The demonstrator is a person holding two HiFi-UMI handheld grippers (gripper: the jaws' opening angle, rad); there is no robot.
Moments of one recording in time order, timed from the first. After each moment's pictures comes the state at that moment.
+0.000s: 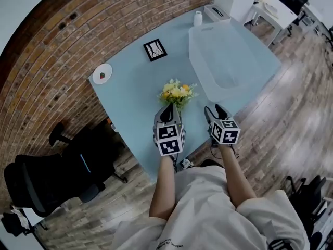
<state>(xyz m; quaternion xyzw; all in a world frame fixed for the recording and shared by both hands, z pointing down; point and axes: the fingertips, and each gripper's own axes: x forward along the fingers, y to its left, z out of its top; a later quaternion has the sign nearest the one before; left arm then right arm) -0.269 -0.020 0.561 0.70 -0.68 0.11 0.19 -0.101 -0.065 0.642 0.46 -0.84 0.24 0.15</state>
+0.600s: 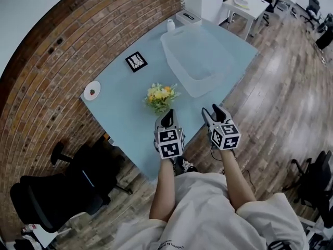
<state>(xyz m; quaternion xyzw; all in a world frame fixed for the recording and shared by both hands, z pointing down) -0.182 0.024 0.550 0.75 -0.63 0.14 0.16 -0.028 0.002 0.574 0.50 -0.85 0.18 0.08</state>
